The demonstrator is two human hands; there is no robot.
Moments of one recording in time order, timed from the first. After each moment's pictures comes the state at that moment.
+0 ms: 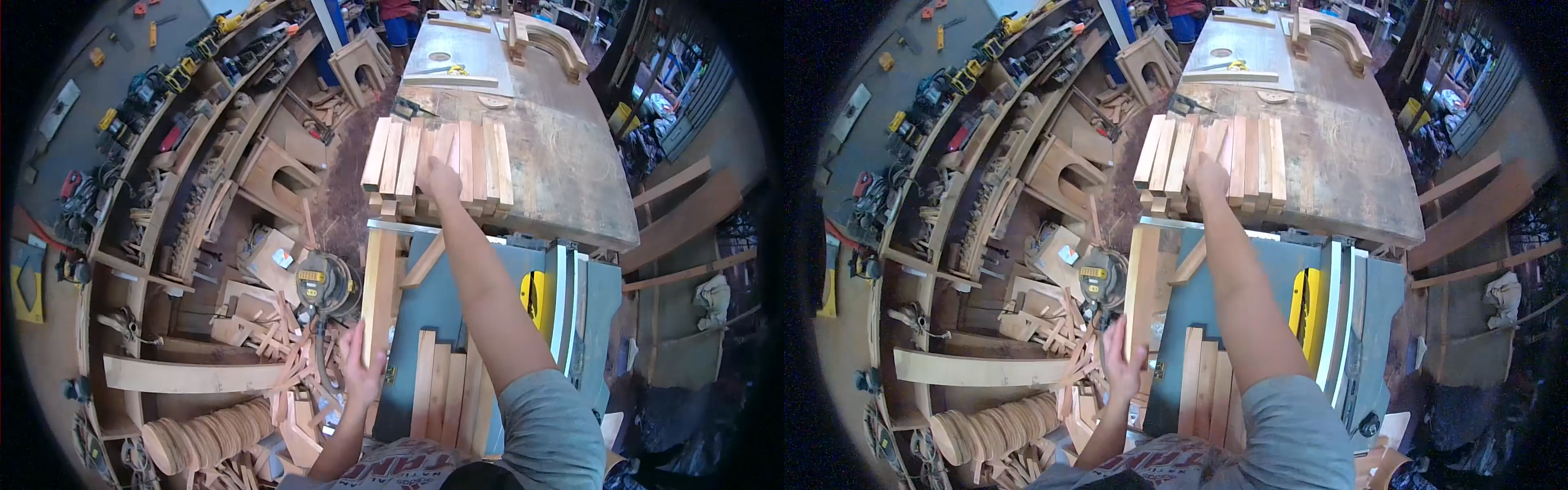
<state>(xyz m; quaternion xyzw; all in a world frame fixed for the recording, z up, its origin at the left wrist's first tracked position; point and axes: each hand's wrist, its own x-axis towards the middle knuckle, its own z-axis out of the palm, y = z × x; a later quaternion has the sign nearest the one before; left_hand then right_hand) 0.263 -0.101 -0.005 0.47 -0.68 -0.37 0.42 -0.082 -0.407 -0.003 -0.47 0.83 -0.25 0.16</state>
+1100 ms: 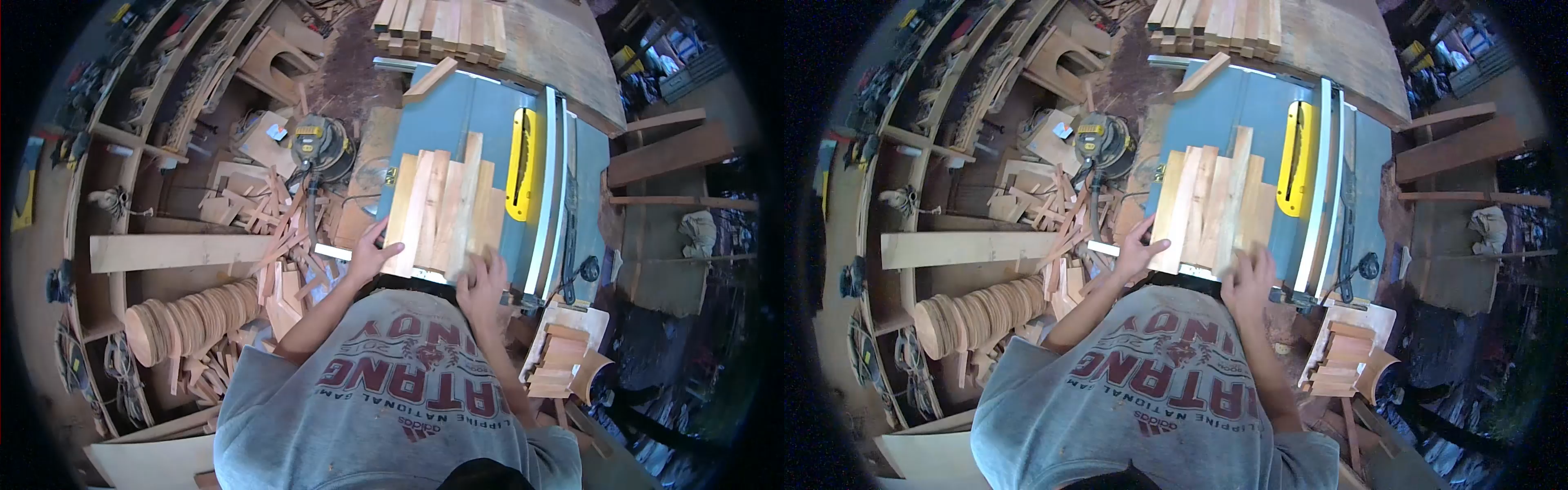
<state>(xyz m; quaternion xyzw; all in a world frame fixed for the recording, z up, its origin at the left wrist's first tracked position) 0.372 0.093 -0.106 0.47 -0.66 -0.54 0.22 0.144 0.270 -0.043 -0.53 0.79 -0.32 0.03</state>
